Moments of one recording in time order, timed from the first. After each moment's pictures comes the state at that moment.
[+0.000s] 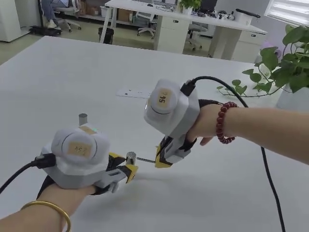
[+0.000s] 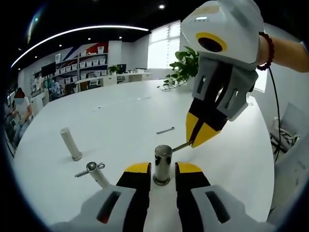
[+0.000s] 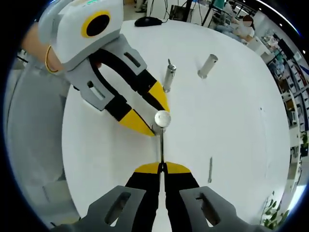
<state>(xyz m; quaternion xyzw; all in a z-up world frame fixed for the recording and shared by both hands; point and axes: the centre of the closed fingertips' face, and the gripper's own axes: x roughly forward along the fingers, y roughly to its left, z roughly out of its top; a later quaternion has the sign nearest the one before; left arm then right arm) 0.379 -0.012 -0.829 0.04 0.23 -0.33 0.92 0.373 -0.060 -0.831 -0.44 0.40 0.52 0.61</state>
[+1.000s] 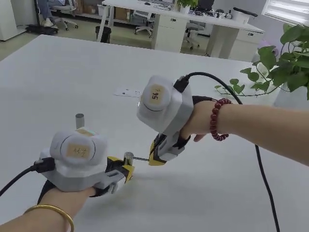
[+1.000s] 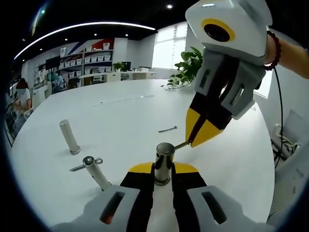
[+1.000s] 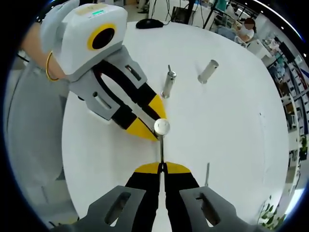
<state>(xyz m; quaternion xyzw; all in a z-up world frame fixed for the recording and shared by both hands) 0.383 -0.012 -0.836 0.02 0.23 -0.32 0.92 0.375 -0.052 -0.825 -0.45 0.39 0.53 0.60</state>
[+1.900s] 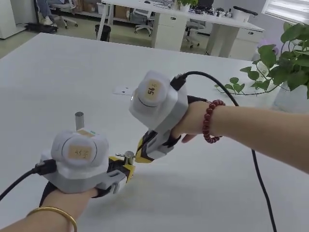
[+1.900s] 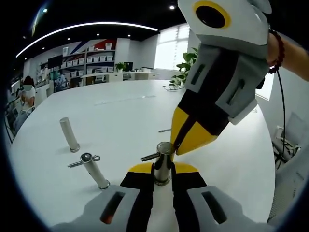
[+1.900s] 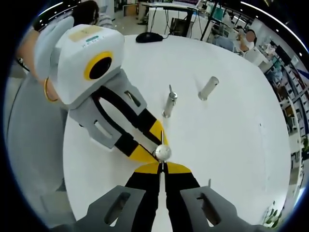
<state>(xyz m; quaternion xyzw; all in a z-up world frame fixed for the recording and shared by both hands) 0.382 -0.013 -0.838 0.01 0.23 -0.31 0.92 0.373 -0.021 -0.823 -0.41 0.36 0.55 0.63</state>
